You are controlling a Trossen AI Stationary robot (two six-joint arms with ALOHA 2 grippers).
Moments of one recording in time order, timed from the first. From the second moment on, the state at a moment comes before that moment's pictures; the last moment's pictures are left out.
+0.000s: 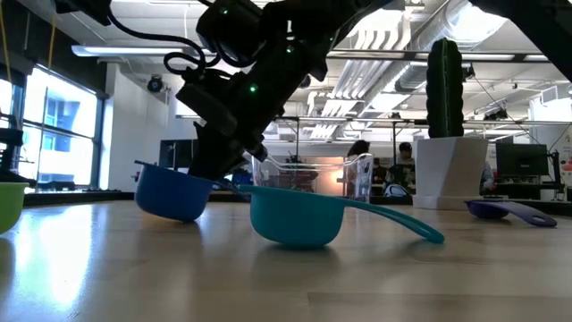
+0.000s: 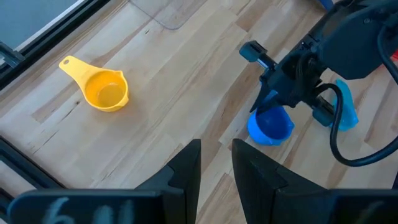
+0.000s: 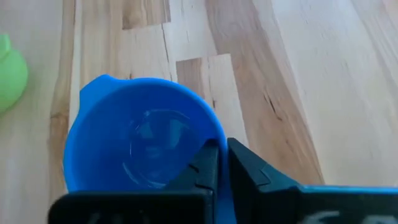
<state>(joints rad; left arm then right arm) -0.04 0.84 1.27 -1.39 -0.27 -0.64 0.06 2.28 1.72 -0.32 0.04 0.19</state>
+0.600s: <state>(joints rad) -0.04 0.84 1.27 -1.39 -0.27 -0.64 0.09 2.13 1.72 -0.50 0.10 0.66</state>
